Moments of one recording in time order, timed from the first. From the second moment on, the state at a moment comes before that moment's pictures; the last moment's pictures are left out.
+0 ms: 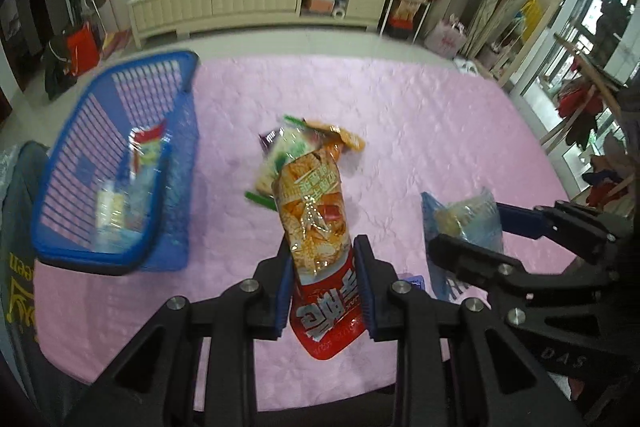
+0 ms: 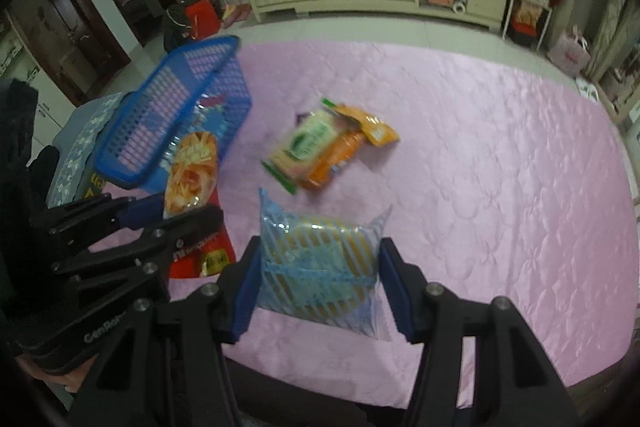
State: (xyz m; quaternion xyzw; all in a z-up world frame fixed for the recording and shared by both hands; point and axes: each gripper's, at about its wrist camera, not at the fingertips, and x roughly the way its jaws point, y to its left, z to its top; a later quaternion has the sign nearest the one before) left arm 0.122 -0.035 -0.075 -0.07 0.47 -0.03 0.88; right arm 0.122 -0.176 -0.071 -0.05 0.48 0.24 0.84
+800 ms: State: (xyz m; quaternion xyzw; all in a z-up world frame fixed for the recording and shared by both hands) left arm 0.080 0.133 0.001 -0.07 0.41 0.01 0.91; right arm 0.115 -0.011 -0.014 -0.11 0.42 0.30 0.85
